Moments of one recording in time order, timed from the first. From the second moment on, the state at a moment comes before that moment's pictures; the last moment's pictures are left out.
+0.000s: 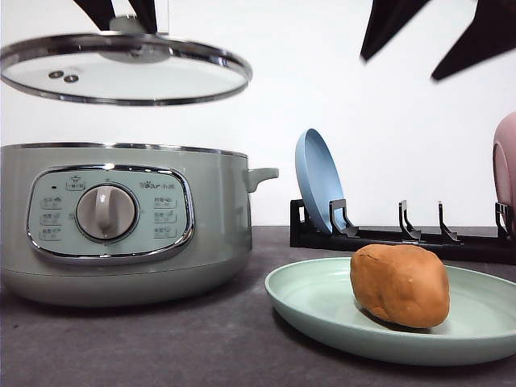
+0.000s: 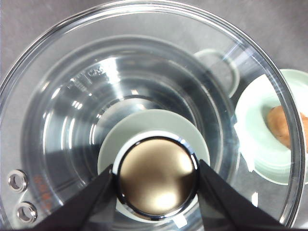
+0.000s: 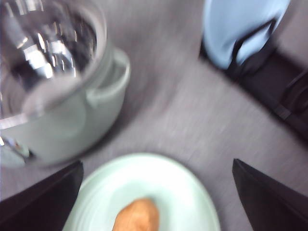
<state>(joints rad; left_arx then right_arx) -0.45 1.67 1.95 -1.34 0.08 0.04 0.55 0.97 0.92 -0.51 0.00 0.13</state>
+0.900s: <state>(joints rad) -0.42 1.77 1.95 -1.34 0.08 0.06 0.50 0.91 0.97 -0.59 0.00 0.10</state>
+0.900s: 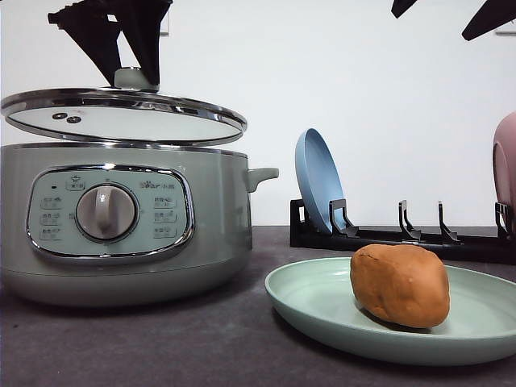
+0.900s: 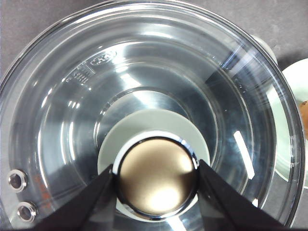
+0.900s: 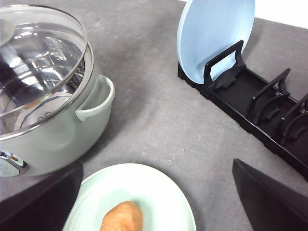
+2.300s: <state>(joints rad) -0.42 1.84 1.95 -1.36 0.08 0.06 0.50 0.91 0.97 -0.58 0.00 0.09</state>
